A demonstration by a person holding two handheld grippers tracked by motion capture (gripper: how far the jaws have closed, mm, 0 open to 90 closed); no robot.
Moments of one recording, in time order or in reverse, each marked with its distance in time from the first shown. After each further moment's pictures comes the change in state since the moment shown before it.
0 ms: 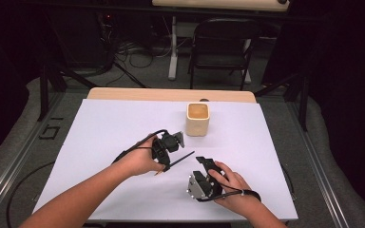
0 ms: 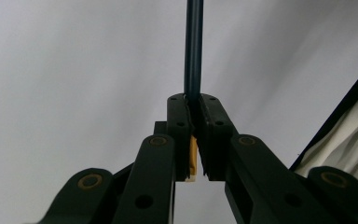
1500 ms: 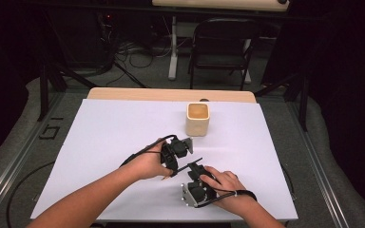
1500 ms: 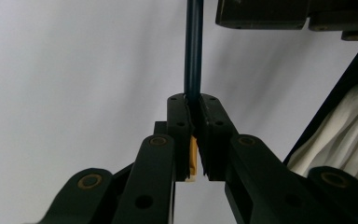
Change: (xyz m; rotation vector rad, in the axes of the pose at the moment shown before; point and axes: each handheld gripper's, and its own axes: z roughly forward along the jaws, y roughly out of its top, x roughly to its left) left arm -0.020 0.015 0.011 0.024 -0.025 0.054; right arm 0.014 0.012 0.006 -0.030 0.001 -0.186
